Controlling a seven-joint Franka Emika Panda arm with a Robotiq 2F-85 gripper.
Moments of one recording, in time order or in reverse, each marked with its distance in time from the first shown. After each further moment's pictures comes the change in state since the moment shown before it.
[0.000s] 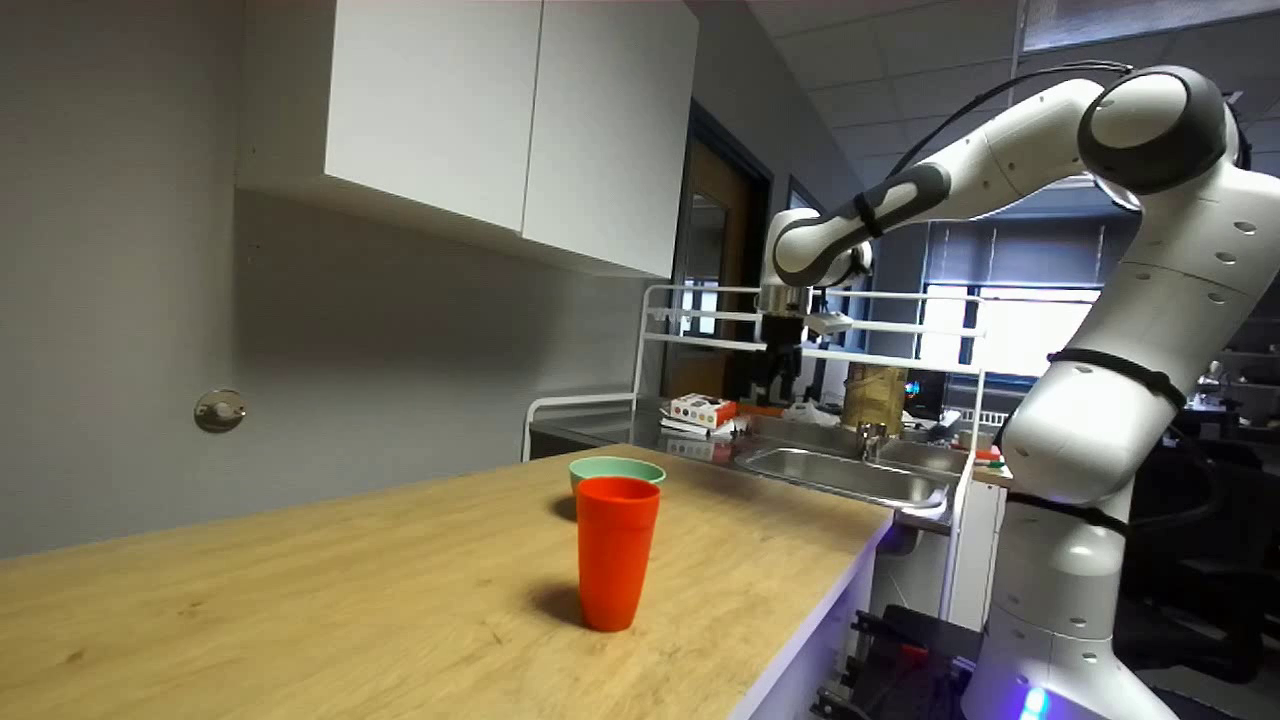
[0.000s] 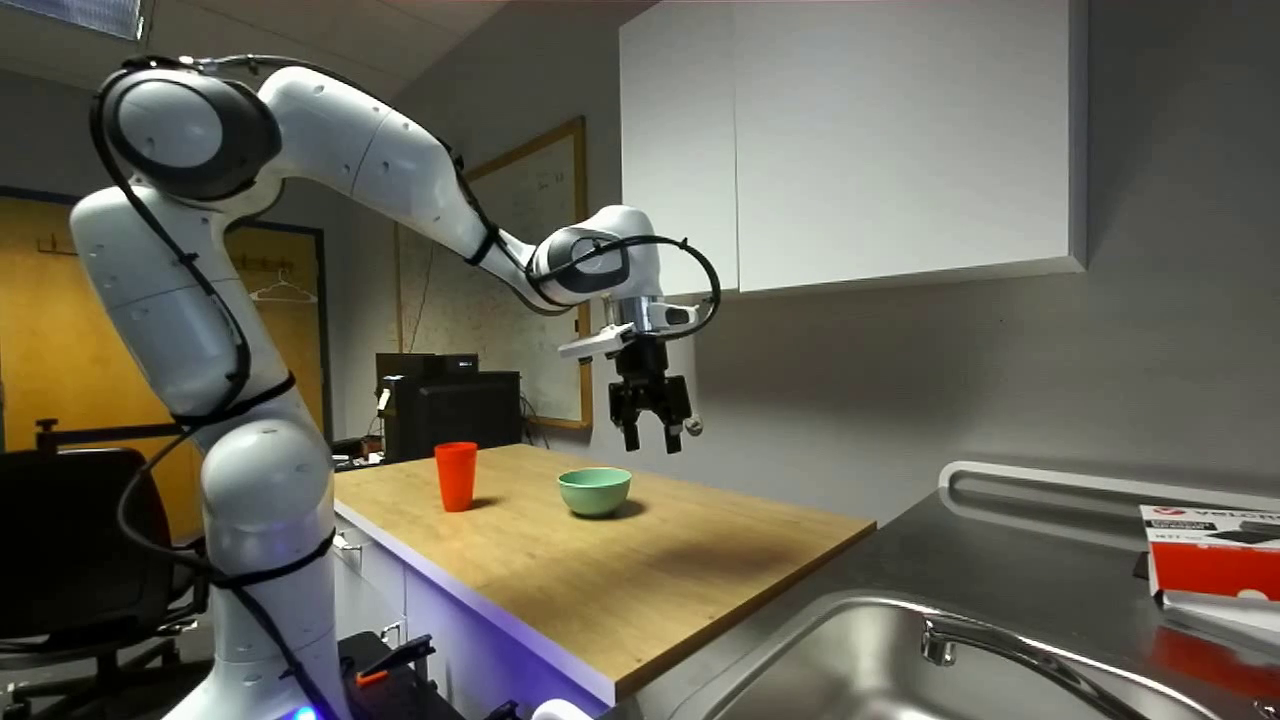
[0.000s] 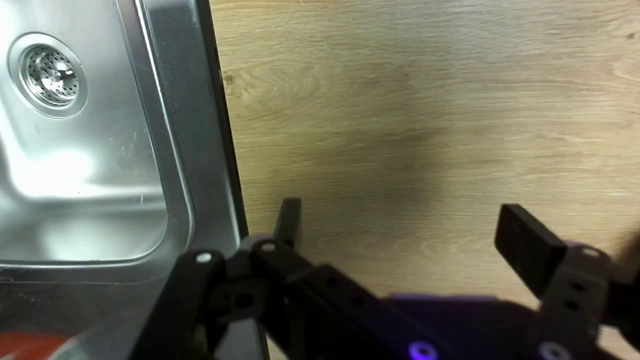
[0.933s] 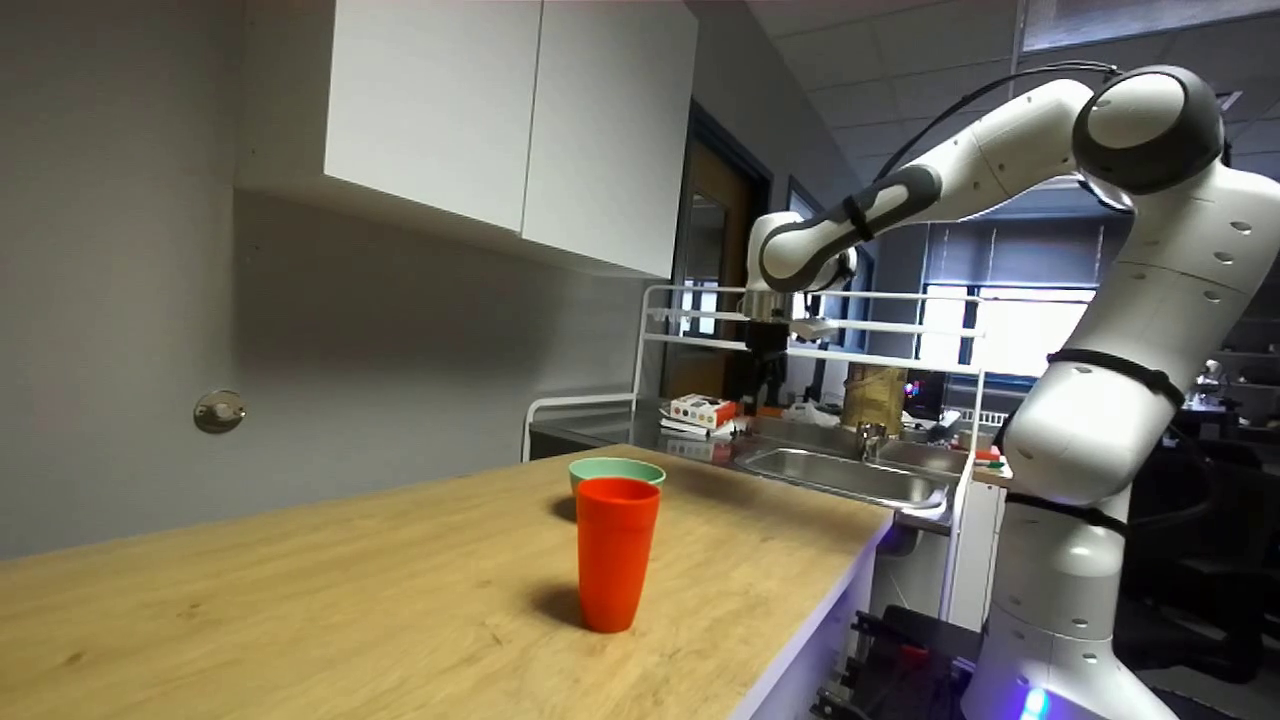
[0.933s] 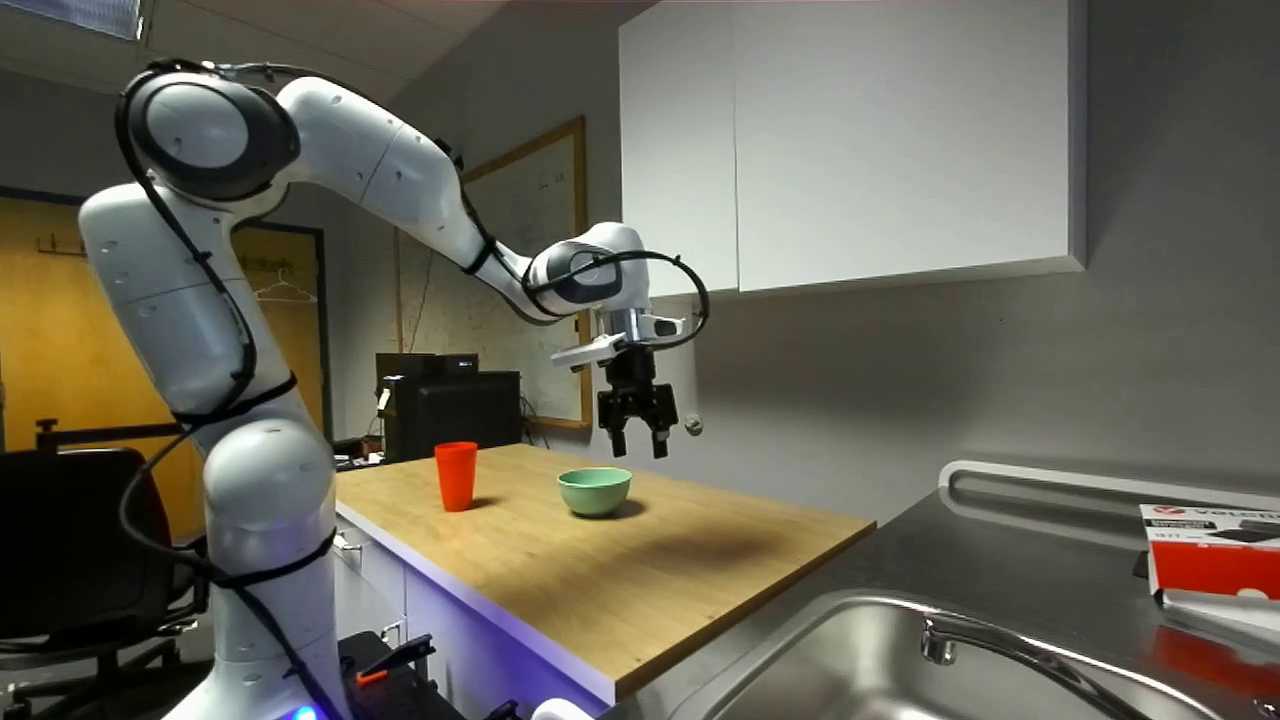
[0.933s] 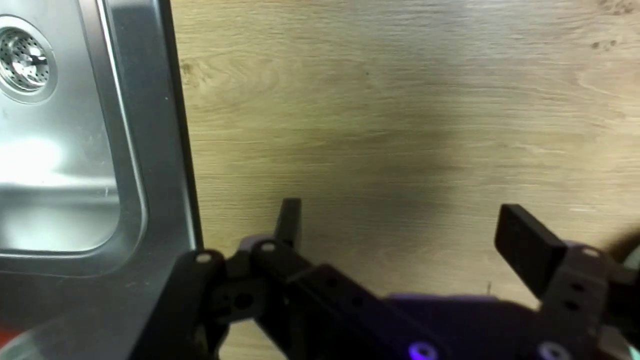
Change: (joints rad) arm 0.031 0.027 0.060 -0.011 0.000 0.001 0.035
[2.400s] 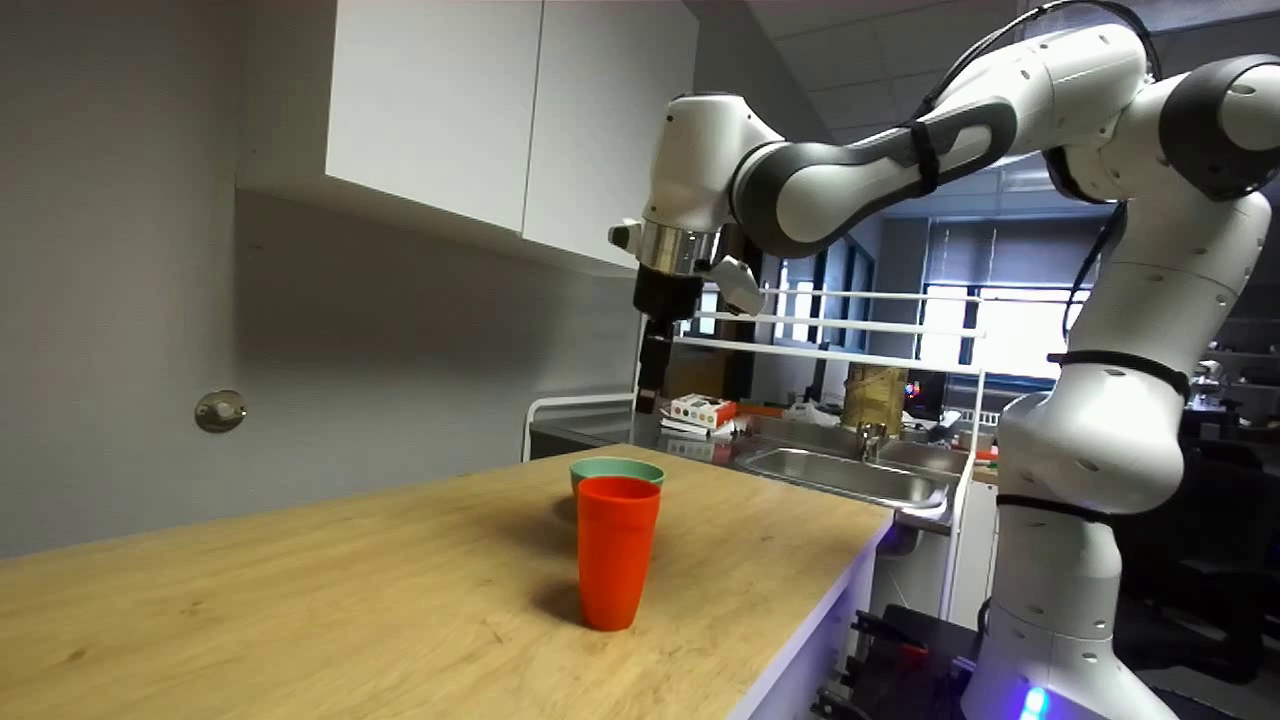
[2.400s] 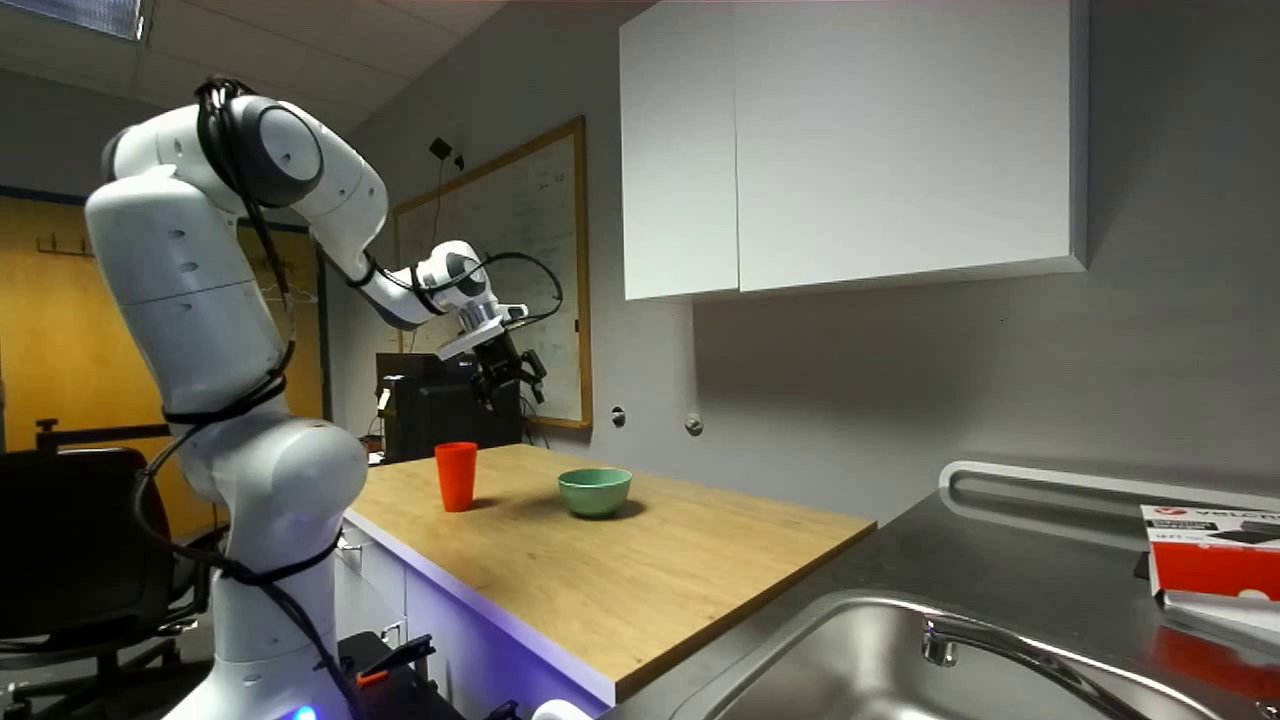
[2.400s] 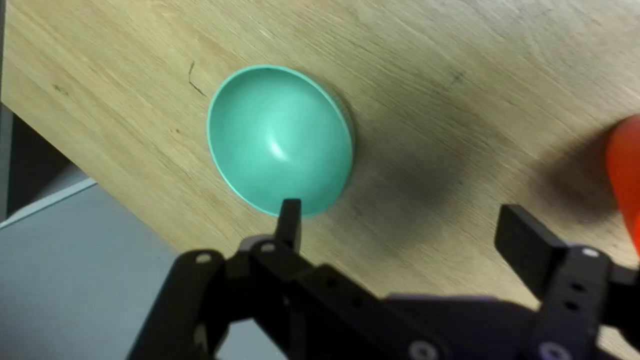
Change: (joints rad) arm 0.384 0.013 0.452 0.093 -0.118 -0.009 0.249
